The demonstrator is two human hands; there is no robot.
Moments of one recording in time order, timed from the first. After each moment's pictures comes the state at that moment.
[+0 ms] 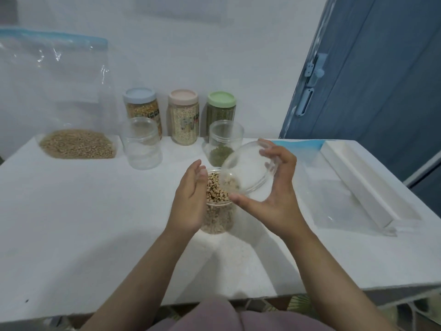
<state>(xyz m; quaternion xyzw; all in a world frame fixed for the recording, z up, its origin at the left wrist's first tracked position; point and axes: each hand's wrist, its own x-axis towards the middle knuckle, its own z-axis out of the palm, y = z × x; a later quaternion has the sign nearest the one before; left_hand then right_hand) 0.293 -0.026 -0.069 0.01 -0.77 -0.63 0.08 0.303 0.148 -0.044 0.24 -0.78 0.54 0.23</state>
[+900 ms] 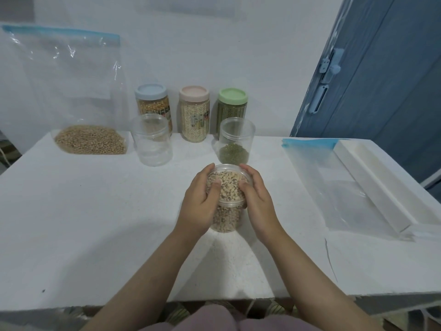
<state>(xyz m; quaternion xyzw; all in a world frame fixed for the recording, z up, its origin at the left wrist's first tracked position) 0.288 -0.033 -0.090 -0.01 -0.80 -0.59 0.10 0.276 0.110 -0.098 0.05 -0.72 0.69 0.04</state>
